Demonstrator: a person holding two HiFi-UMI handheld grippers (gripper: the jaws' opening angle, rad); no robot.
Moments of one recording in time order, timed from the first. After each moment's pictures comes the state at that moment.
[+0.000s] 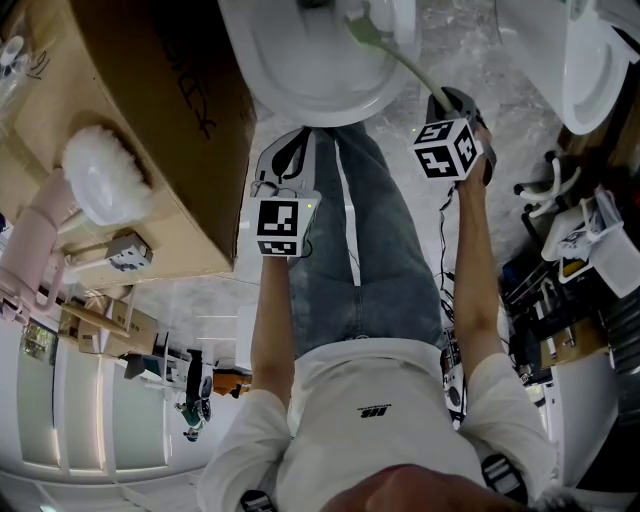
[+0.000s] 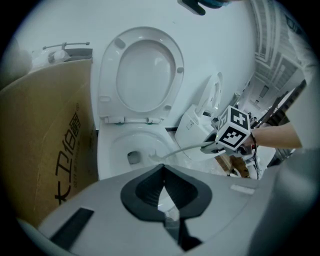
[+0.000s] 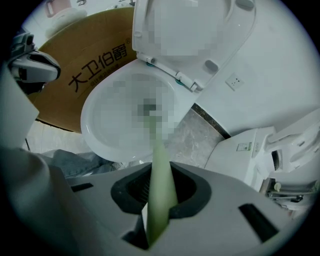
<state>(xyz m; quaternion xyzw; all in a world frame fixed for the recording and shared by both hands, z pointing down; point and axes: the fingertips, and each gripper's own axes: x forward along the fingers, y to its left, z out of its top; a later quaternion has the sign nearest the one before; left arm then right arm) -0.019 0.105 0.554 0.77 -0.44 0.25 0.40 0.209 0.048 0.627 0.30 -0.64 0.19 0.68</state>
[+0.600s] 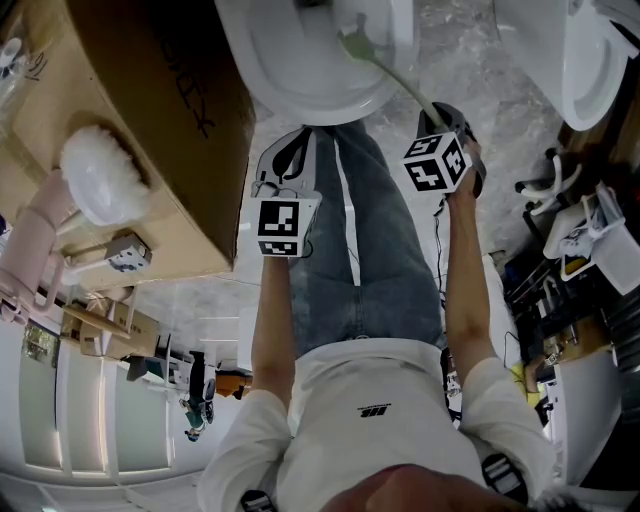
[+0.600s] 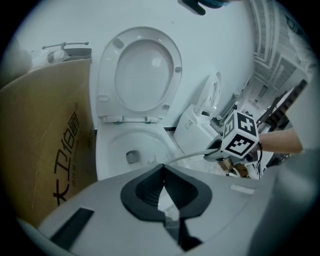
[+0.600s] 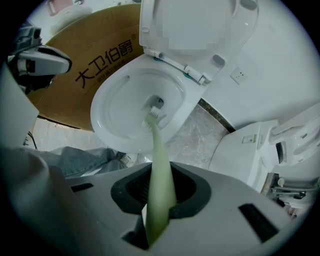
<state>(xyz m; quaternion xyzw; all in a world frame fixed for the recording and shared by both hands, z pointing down) -0.015 0.109 0.554 0.77 -0.43 0.25 0.40 0.204 0.091 0.627 0.29 -0.63 0.22 0.69</state>
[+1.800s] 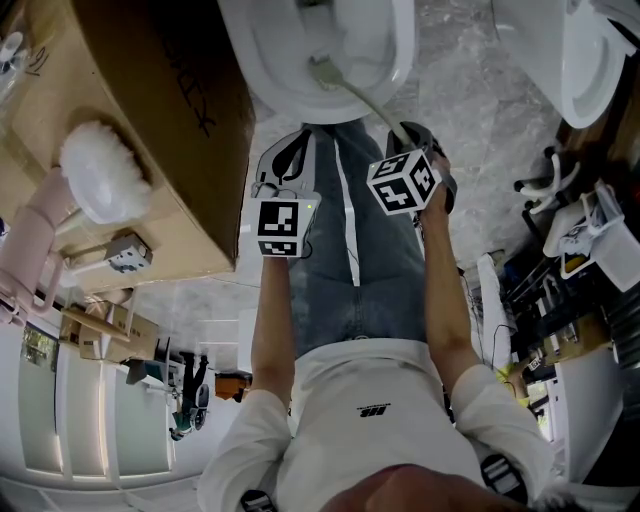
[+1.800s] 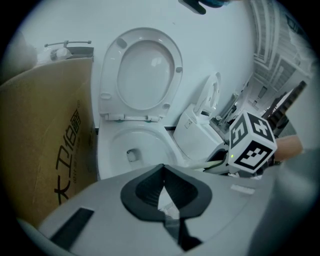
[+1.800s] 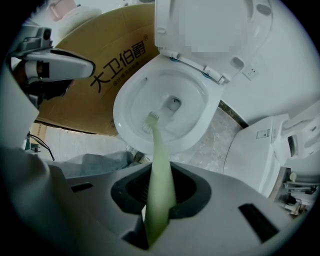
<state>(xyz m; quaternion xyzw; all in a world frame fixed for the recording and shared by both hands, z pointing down) -0.023 0.120 0.557 0.77 -0.43 0.25 0.40 0.142 0.148 0.624 0.26 -0.64 0.27 0.67</state>
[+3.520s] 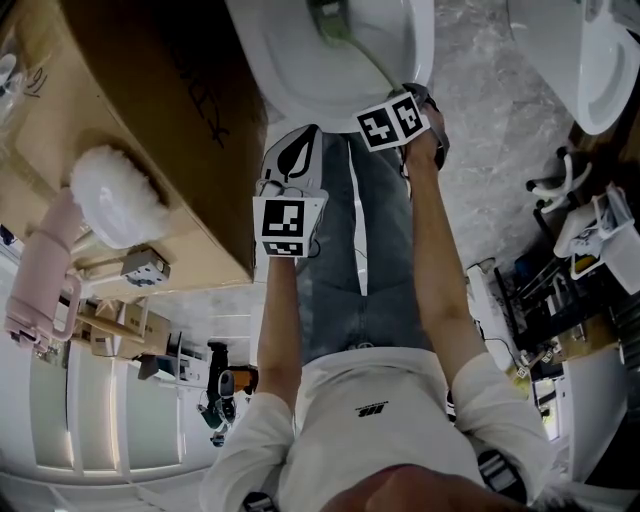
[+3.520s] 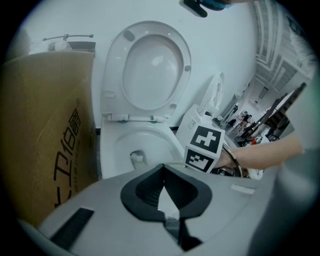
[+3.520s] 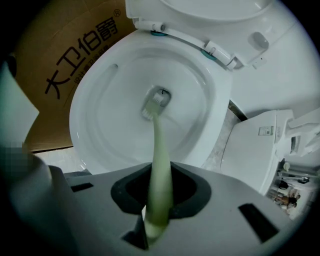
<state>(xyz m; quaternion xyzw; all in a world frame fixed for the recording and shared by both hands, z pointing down) -0.041 0.089 0.576 0.77 -0.43 0.25 0.41 0.124 0.076 0.716 0.30 -0.57 0.29 0.71</state>
